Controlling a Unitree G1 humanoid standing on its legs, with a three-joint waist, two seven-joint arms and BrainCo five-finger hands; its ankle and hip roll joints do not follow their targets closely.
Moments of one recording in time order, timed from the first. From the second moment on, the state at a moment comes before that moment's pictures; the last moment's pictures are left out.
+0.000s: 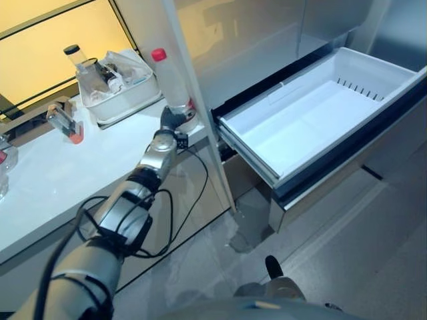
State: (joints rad) left arm -0.91 0.32 -0.45 0.95 -0.57 -0.08 0.29; right arm 0.10 -0.29 0.23 1.24 0.17 0.00 -0.18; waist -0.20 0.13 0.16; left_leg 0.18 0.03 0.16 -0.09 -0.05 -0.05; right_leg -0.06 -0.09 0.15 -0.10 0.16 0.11
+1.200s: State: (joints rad) left arm 0.16 0.46 -0.25 0.00 -0.61 -0.01 0.01; right arm 0.13 -0.30 -0.25 0.92 0.60 -0.13 -0.29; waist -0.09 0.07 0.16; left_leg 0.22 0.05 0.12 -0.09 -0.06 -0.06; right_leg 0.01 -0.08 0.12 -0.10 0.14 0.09
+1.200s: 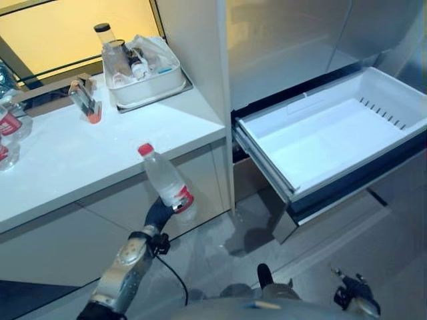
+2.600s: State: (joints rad) left arm 0.10 0.42 -0.28 0.07 -0.38 -0.01 -0.11; right arm -0.04 -0.77 -0.15 -0.26 0.19 -0.16 -0.04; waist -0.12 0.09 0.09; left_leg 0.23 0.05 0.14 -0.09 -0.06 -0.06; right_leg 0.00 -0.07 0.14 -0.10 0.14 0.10
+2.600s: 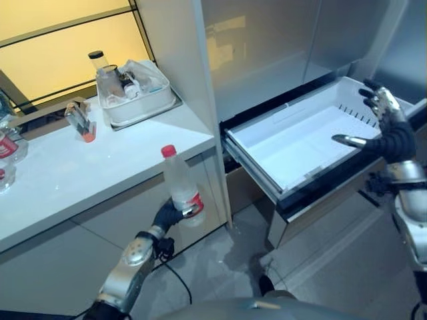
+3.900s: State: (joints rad) left arm -0.27 0.46 -0.45 0.10 -0.21 -0.04 0.08; right arm -0.70 -0.83 0.51 0.19 0.42 -0.02 0.07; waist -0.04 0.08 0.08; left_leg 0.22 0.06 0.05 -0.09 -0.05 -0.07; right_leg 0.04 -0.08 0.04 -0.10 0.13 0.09
